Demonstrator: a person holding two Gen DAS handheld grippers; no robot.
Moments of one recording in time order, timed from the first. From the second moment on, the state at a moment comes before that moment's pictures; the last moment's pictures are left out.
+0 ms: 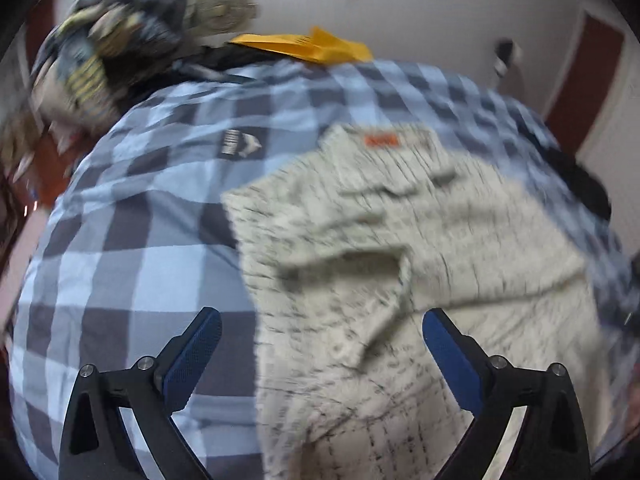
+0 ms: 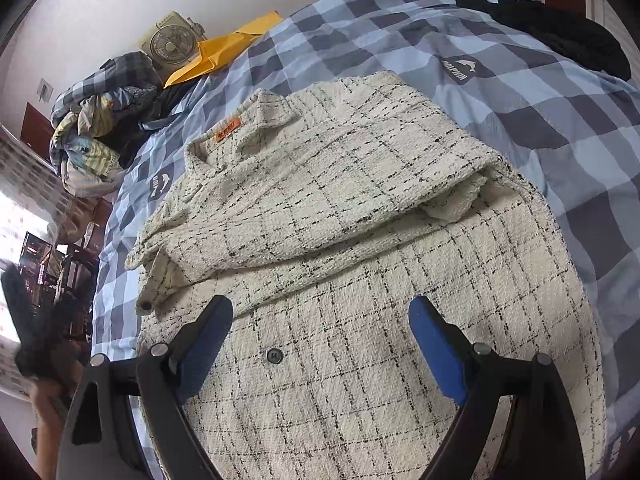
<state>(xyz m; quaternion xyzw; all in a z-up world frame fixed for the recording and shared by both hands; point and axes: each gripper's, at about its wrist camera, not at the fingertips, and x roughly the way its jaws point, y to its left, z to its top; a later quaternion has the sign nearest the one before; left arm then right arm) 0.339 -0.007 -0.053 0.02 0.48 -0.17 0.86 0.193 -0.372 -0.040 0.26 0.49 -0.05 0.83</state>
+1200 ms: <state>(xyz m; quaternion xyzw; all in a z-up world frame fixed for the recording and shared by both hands) 0.368 0.017 -0.086 -0.06 0.64 -0.11 0.76 0.196 -0.378 -0.038 0.23 0.49 -0.07 0.84</state>
